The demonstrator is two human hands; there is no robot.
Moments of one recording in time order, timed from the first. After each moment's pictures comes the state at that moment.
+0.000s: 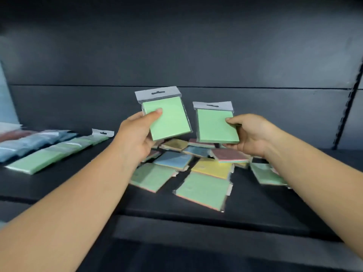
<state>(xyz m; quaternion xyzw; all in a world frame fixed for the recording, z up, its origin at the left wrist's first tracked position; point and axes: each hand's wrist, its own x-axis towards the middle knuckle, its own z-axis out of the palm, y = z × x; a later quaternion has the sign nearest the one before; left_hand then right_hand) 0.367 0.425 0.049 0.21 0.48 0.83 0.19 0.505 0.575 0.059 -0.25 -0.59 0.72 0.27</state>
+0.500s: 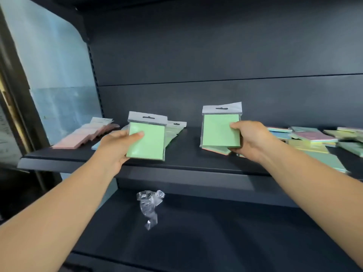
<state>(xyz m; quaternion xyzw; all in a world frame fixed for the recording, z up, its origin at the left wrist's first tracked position) 0.217 0.154 0.014 0.18 0.65 0.73 0.10 0.376 0.353 0.027 -0.27 -0.56 0.71 0.33</state>
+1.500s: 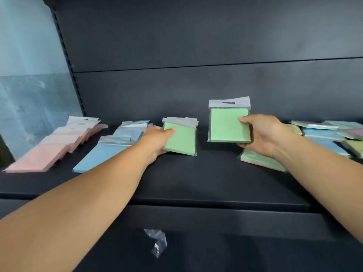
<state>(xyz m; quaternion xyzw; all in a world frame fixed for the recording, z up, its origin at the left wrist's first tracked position) 0.079 0.269 -0.008 0.25 0.71 0.62 0.24 0.255 0.386 0.016 -0.32 -0.53 0.72 0.33</state>
